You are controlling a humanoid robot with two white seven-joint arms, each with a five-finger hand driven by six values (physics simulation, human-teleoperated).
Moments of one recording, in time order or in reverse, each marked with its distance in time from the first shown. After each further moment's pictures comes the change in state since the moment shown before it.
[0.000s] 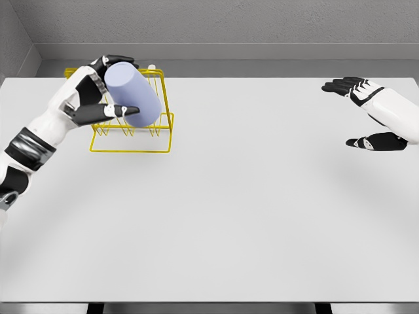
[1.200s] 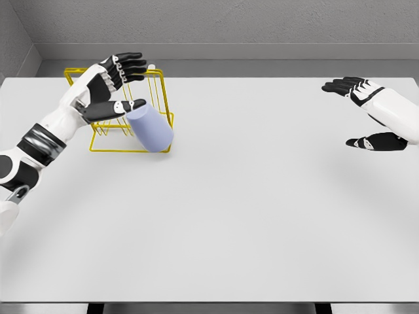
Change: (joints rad) left arm -0.035 -0.050 -0.017 0.047 -0.010 0.051 -0.003; right arm 0.000 0.000 0.000 0.001 0.000 0.000 0.000
